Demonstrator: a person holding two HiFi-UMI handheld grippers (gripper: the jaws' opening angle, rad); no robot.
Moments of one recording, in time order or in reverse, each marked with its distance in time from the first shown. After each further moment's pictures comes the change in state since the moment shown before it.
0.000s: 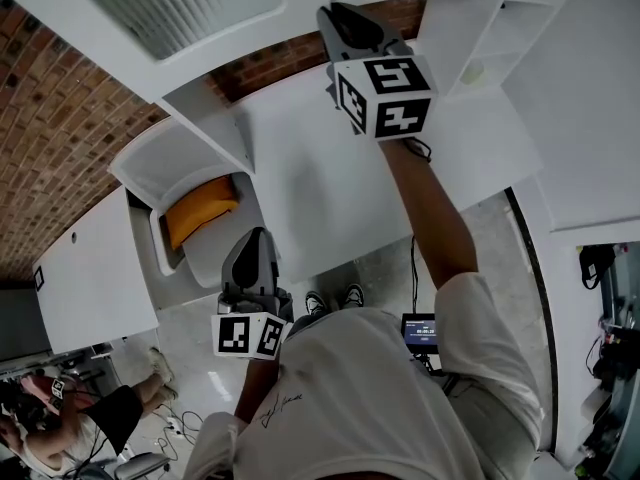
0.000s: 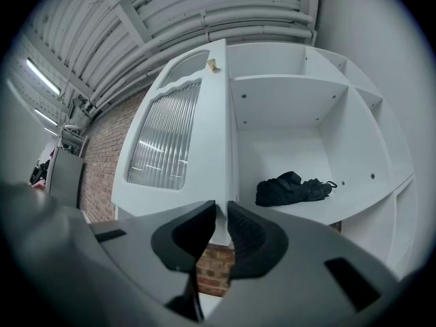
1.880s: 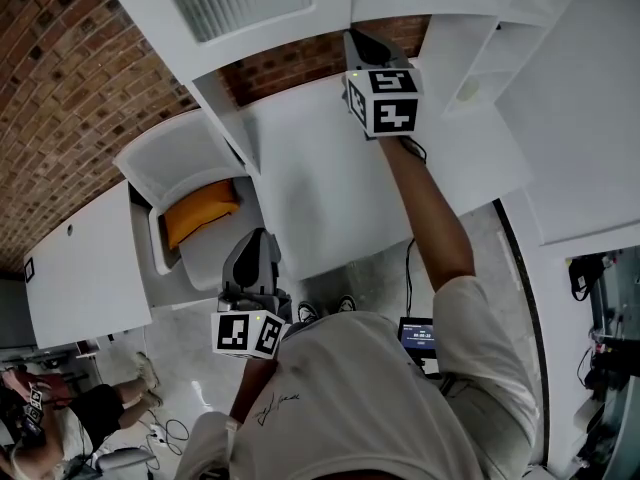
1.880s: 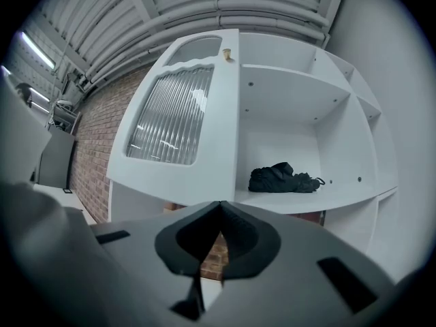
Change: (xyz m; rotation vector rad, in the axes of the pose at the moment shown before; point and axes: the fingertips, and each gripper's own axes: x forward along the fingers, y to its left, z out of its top) left arm -0.042 0.011 0.012 -0.035 -0.063 -0.002; right arm -0.004 0.006 -0.026 -0.093 0.114 -0.099
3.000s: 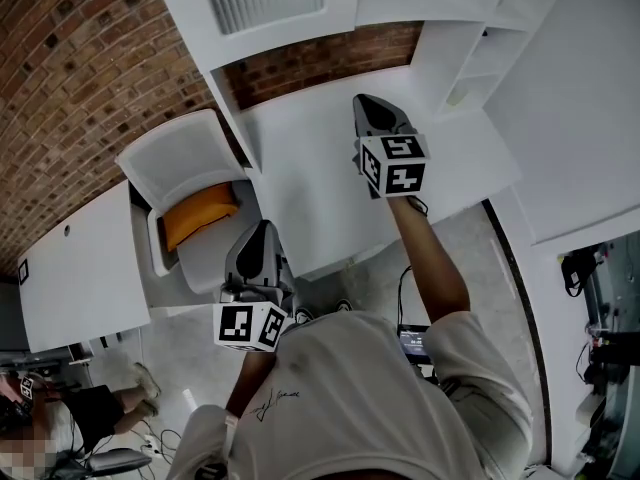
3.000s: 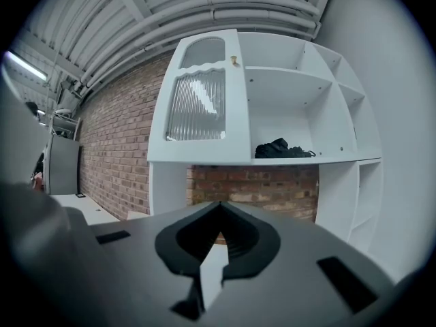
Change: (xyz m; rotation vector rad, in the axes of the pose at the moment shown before) left arm -0.031 -0.004 0.016 0.013 -0.058 -0.064; right arm -0.101 0.053 -0.062 0.084 0.109 0.020
